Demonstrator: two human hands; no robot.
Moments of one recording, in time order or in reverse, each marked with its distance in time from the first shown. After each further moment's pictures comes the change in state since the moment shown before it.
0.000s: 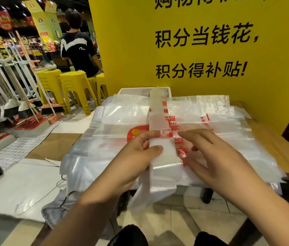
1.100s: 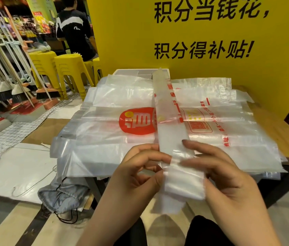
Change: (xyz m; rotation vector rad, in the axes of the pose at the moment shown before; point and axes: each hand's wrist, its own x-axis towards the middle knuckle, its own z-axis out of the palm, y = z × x) left_hand -0.068 -0.054 0.017 0.269 0.038 0.354; right_hand -0.067 -0.041 0.017 0.877 0.217 0.255
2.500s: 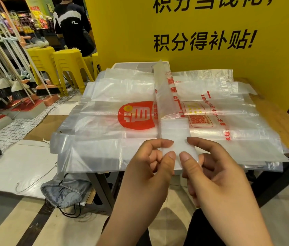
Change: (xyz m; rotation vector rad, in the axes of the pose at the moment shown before) left_hand 0.001 0.010 0.032 -0.024 0.121 -0.178; right_hand -0.002 -0.016 0.023 0.113 0.151 0.377
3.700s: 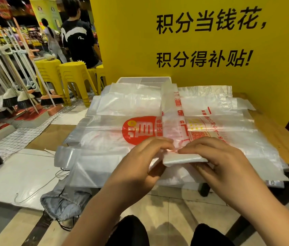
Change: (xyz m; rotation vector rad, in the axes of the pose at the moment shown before) left_hand 0.054 -0.015 -0.042 0.608 -0.164 0.573; right_hand 0.065 0.001 -0.042 -0.787 -0.262 -0.675
